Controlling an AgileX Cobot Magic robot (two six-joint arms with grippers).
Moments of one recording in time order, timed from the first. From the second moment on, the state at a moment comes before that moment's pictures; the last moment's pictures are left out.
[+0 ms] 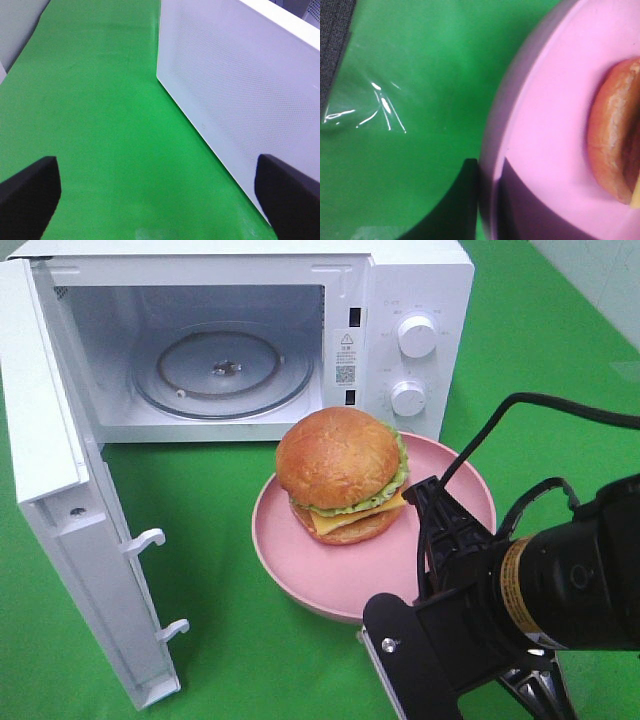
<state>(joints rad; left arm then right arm) 0.08 -0.01 -0.50 -0.13 1.05 0.07 1.01 1.41 -0.55 -0.78 0.39 -0.38</state>
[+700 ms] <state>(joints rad) 0.08 -0.01 -0.50 -0.13 1.05 0.07 0.94 1.41 -0.64 -0.50 0.45 -0.76</state>
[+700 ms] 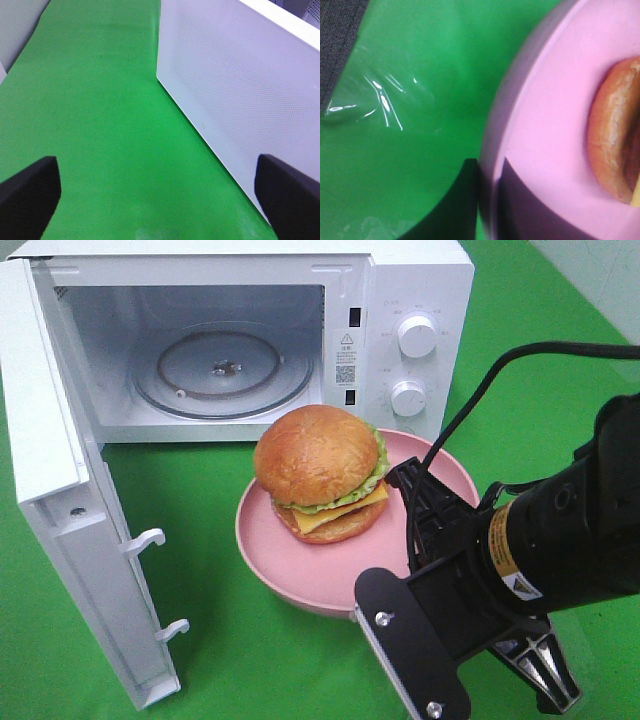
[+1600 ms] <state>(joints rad) 0.08 -0.01 -0.50 -0.13 1.05 0.07 0.72 1.41 -0.64 -0.06 0.39 -1.37</state>
